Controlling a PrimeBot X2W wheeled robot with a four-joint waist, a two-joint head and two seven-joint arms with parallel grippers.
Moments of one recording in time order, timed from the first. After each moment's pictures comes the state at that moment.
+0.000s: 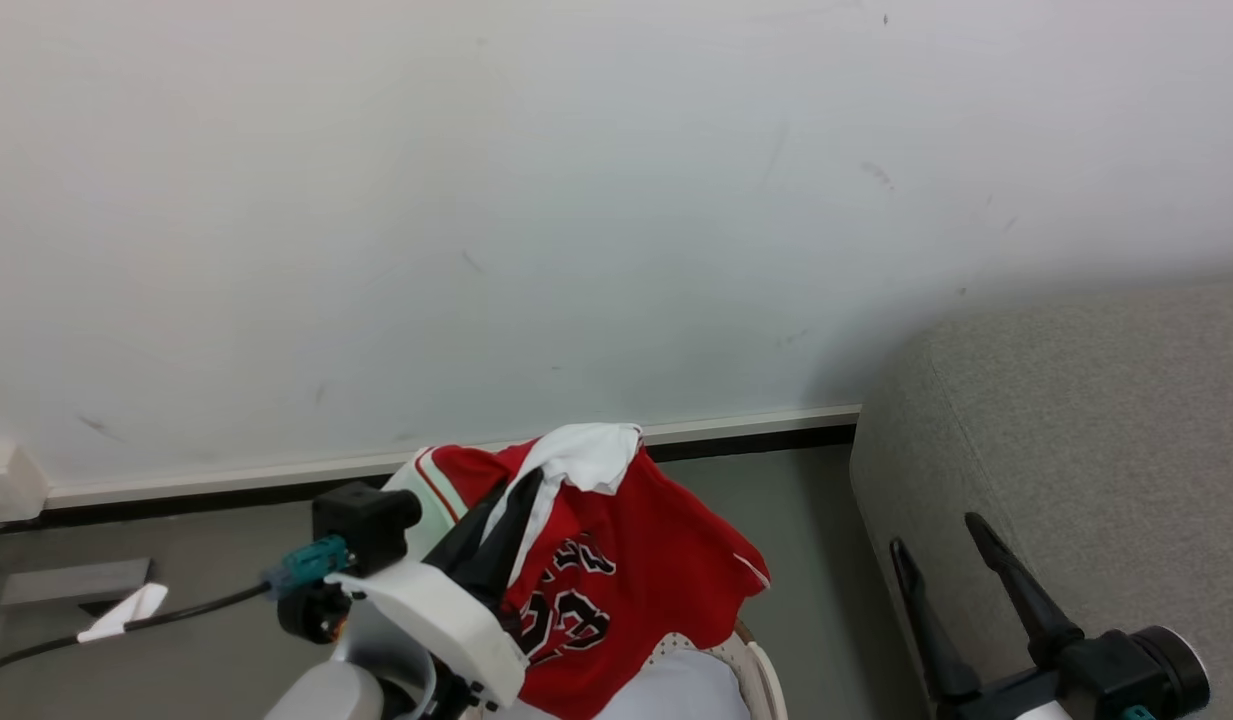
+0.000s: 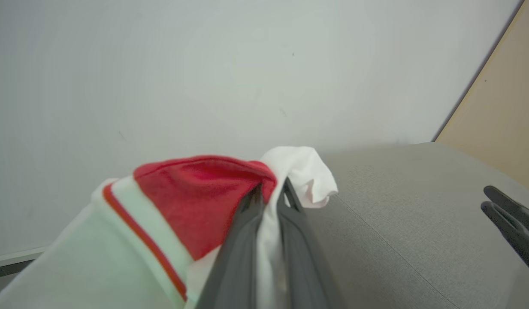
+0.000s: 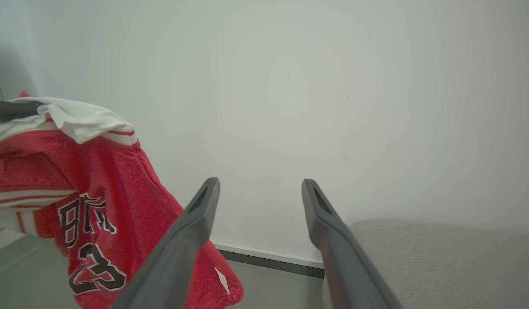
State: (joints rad) left arm -0.31 0.29 -0.52 0.12 -0.63 0.03 -0.03; right arm -0.07 -0.11 0.22 0.16 0.17 0.13 -0.26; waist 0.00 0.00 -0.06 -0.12
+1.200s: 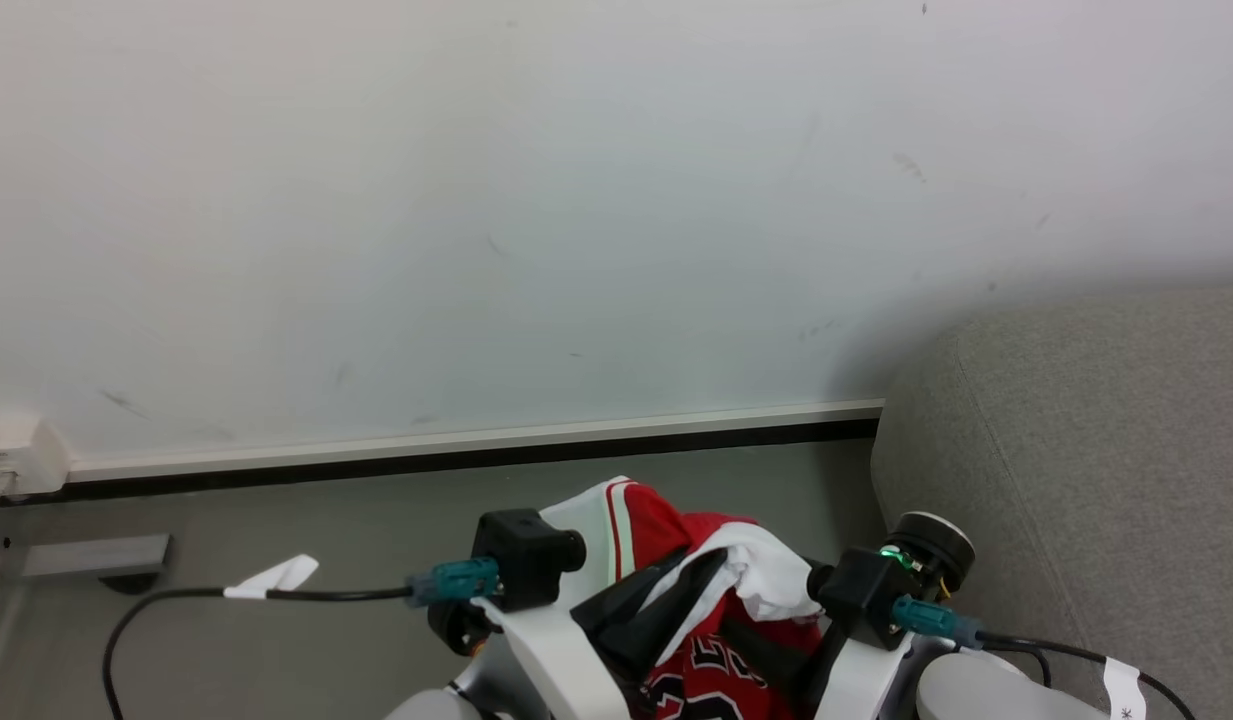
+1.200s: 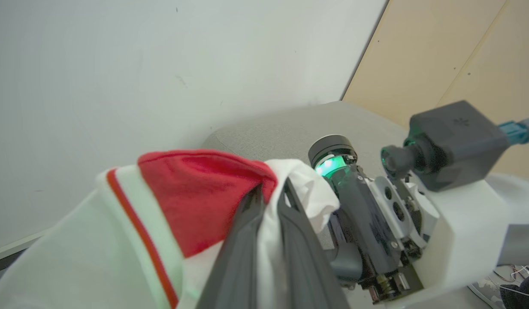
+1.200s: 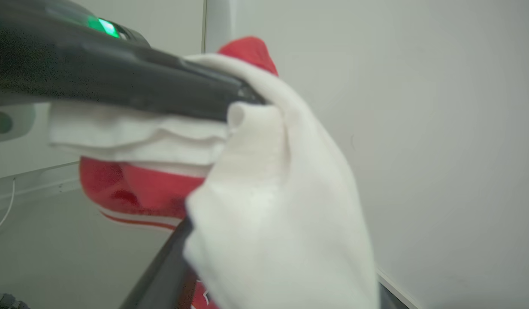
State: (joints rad) left arm -0.34 0.26 -0.71 -0.04 -0.68 -0.08 0.12; right arm -0.66 -0.33 1.17 0.39 0.65 0.13 -0.24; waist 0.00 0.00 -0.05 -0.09
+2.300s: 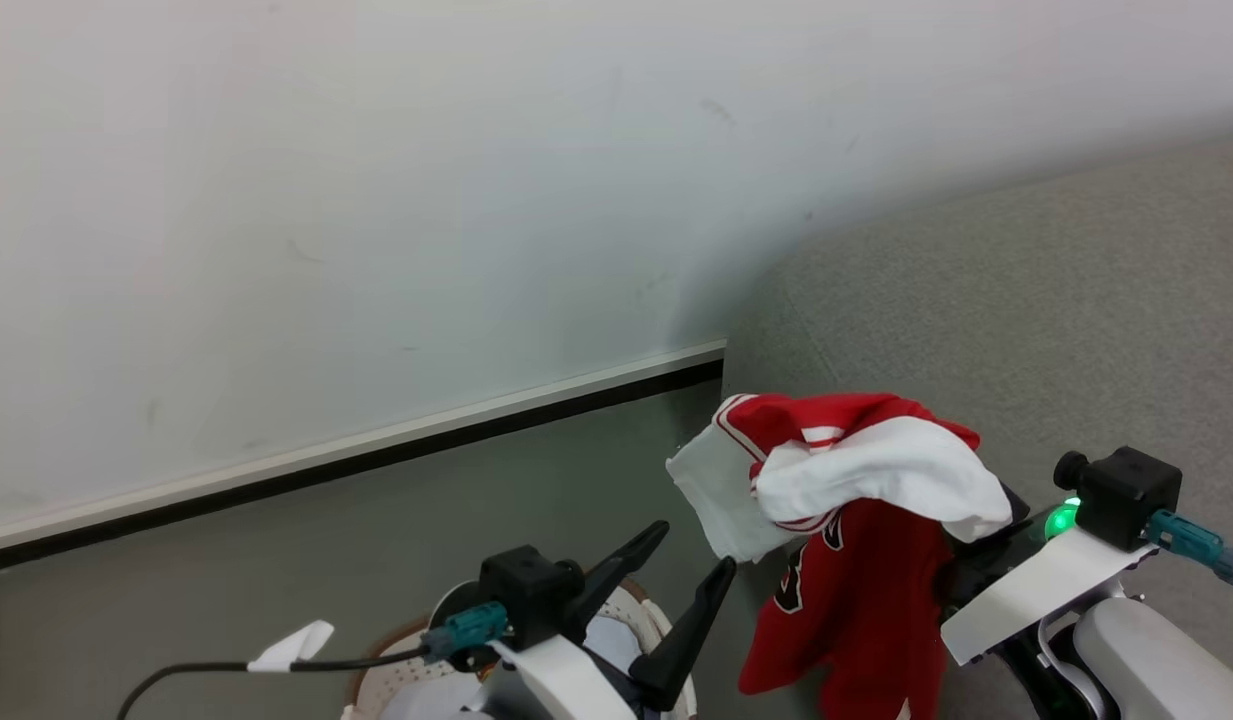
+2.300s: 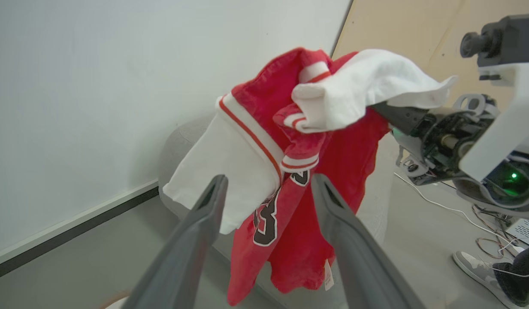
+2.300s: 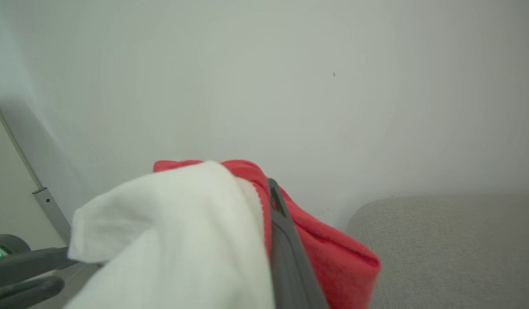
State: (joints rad) left arm -0.34 0.21 -0.75 0.15 -0.56 -0.05 -0.11; right arm -0.48 -0.38 0.69 0.31 0.83 0.13 -0.26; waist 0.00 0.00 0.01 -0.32
